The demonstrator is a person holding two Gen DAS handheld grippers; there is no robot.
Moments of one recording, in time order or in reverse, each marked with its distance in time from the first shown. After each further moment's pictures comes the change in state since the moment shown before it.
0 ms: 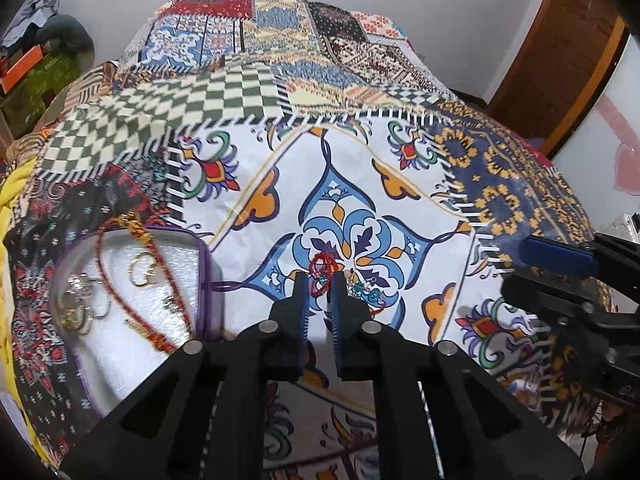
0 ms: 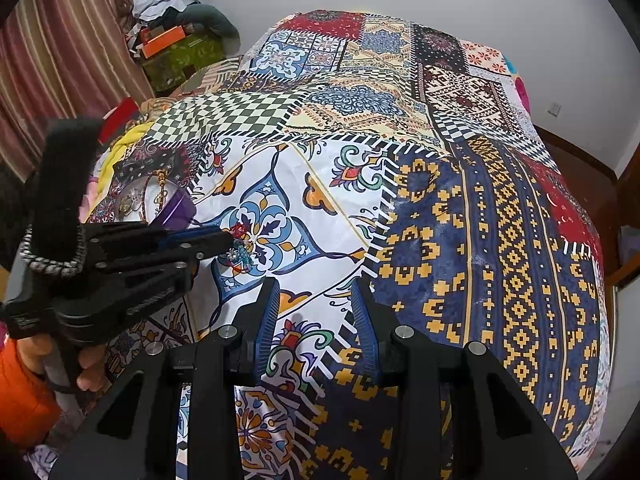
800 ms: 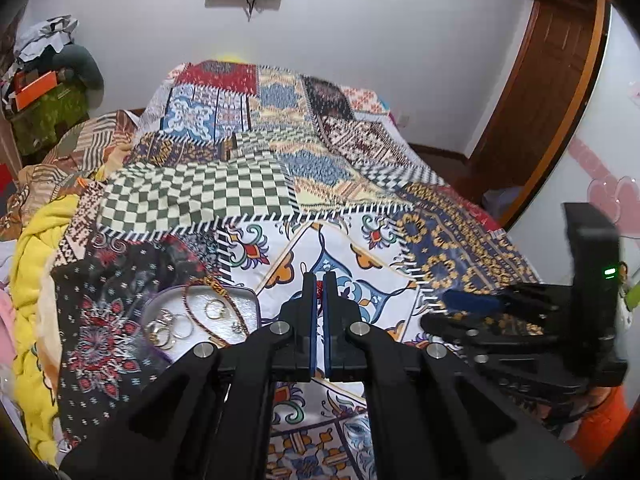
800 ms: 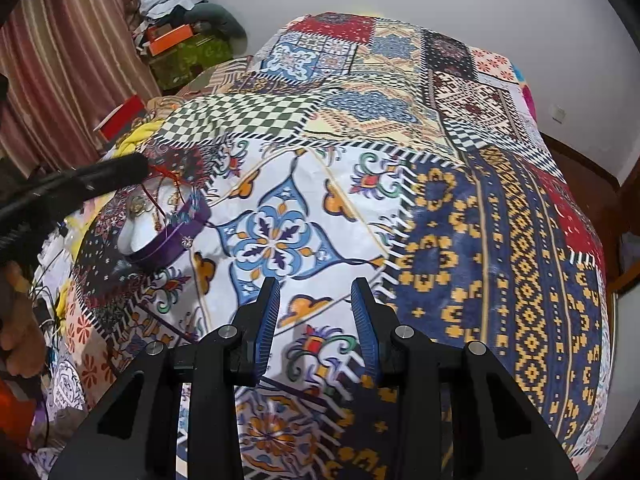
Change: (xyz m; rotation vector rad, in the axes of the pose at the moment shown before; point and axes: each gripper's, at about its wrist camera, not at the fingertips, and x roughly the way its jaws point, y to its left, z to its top) left arm -0.111 0.012 0.005 -0.011 -0.243 -0.060; right arm -0.001 0.018 0.004 -0.027 -0.003 0.008
